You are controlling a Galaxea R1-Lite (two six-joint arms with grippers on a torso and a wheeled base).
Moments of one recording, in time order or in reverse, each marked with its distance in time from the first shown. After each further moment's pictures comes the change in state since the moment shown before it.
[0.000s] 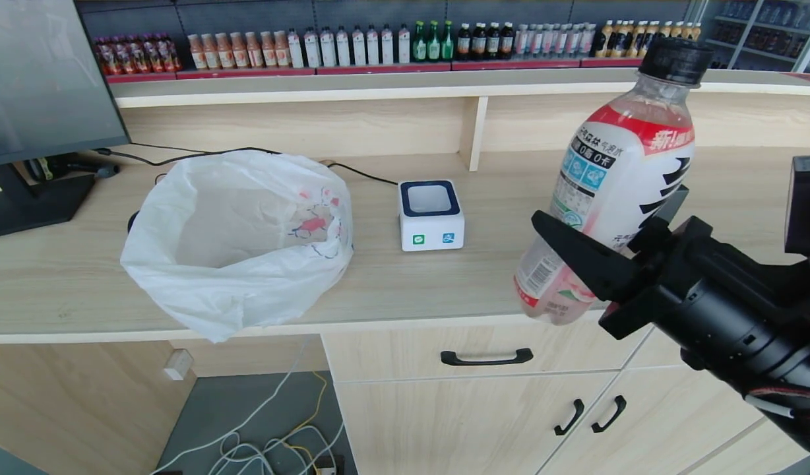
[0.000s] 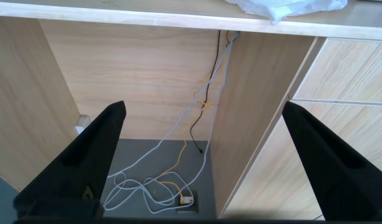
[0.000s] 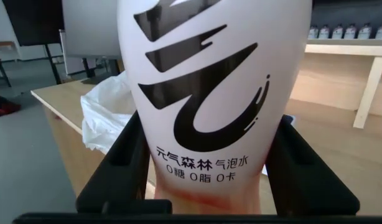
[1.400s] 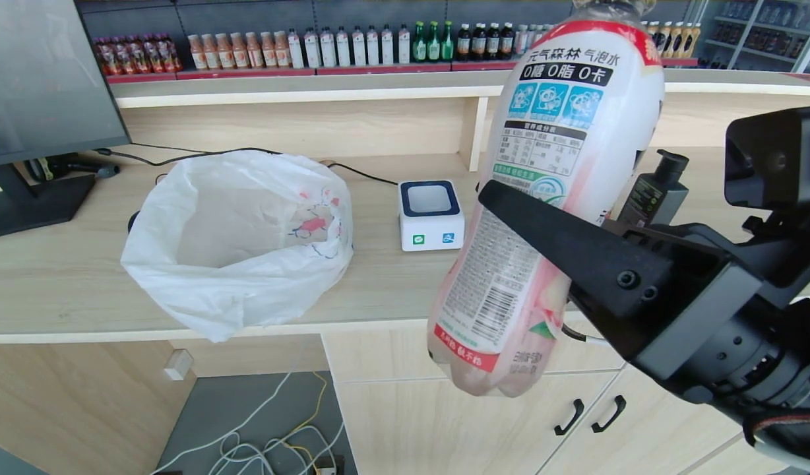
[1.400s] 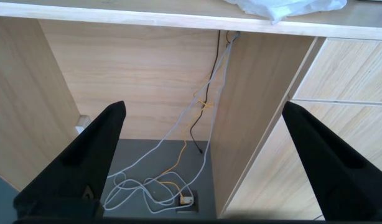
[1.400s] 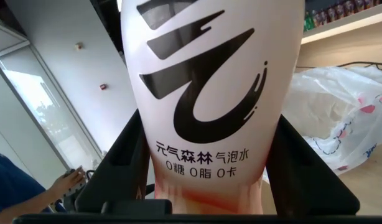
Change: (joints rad) left arm 0.000 0.000 0.000 0.000 0.000 0.000; right arm 0.199 0.043 -0.147 -0.009 0.154 0.527
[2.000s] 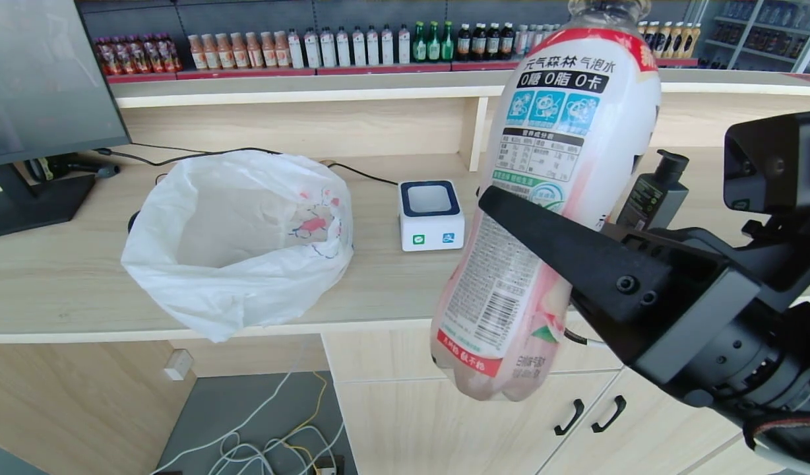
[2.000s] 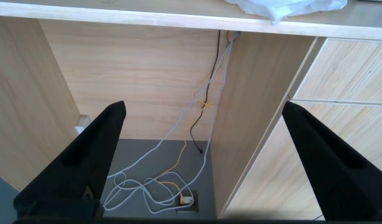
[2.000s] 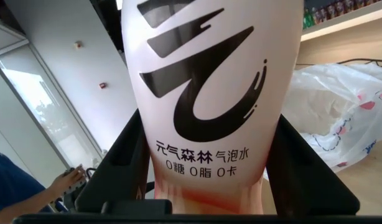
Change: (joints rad) left arm 0.000 0.000 0.000 0.000 -0.001 0.000; right arm 0.000 -0.001 0.010 0.000 0.000 -0.001
